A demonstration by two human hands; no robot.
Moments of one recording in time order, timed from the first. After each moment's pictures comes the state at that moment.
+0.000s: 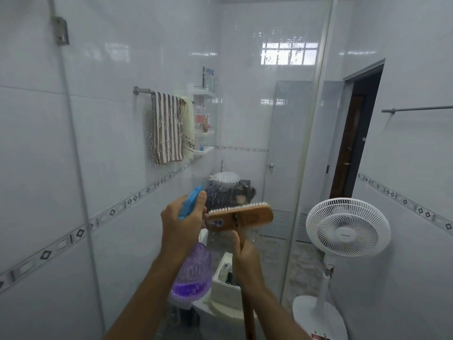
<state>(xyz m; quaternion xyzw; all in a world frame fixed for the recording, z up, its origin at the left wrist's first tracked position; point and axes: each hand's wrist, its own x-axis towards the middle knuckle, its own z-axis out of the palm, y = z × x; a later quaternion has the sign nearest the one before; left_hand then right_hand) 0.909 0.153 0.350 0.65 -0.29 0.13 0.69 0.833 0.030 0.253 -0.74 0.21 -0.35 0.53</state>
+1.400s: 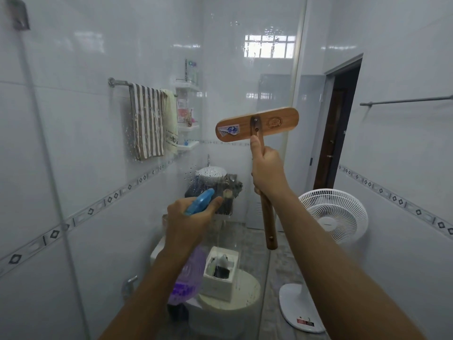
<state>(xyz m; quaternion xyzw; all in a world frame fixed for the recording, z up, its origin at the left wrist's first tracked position) 0.890 0.118 0.343 0.68 -0.38 0.13 0.62 0.807 -0.040 0.442 -0.76 0.16 -0.48 0.41</state>
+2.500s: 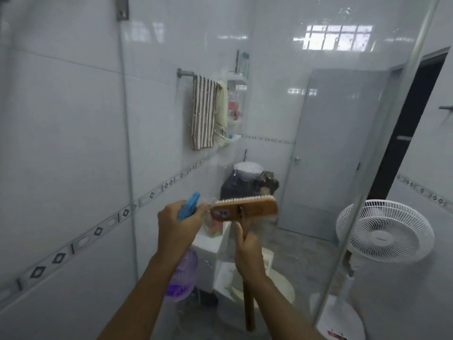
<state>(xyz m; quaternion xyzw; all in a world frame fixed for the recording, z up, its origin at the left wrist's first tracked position) 1.019 0.244 0.293 0.72 -0.24 0.16 0.63 0.932 0.094 0.229 -0.76 0.23 -0.32 0.51</state>
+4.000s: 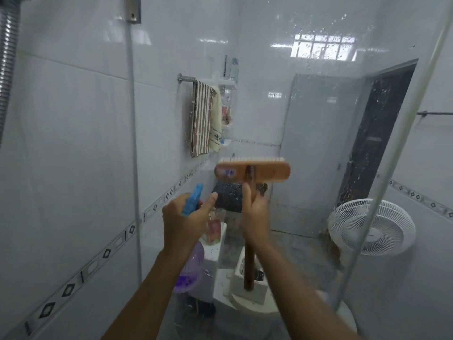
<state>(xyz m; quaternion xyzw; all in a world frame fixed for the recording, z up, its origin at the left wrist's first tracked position) 1.068 0.277 0.330 0.66 -0.33 0.22 0.64 0.994 0.140 0.333 -0.73 0.19 -0.46 0.47</state>
